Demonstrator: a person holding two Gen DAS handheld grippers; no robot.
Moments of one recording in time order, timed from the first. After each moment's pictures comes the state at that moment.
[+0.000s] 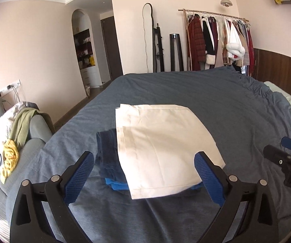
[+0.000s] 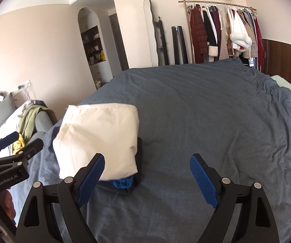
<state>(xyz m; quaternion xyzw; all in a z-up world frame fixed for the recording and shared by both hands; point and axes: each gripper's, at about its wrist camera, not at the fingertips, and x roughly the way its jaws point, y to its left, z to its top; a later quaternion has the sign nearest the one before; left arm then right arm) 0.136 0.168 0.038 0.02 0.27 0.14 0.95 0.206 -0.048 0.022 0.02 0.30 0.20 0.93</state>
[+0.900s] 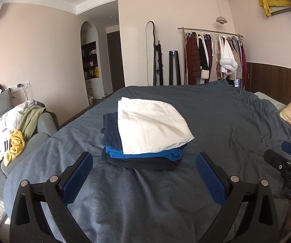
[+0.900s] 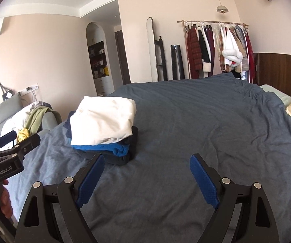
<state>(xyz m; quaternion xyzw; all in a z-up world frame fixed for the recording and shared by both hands) -0.012 0.107 0.028 0.01 0.21 0.14 0.97 0.074 -0.111 0.003 0.02 0.23 0.20 0.95</state>
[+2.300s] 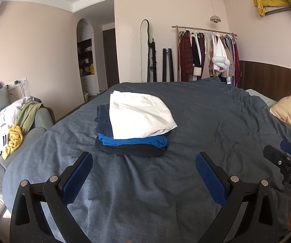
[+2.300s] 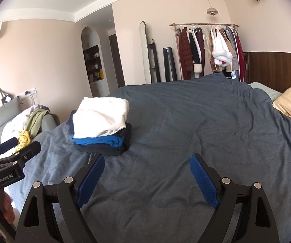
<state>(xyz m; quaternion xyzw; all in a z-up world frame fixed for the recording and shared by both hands) -0.057 0.068 0.025 0.00 0.22 0.13 0.97 0.018 -0.152 0.000 0.03 0.23 0.18 0.96</state>
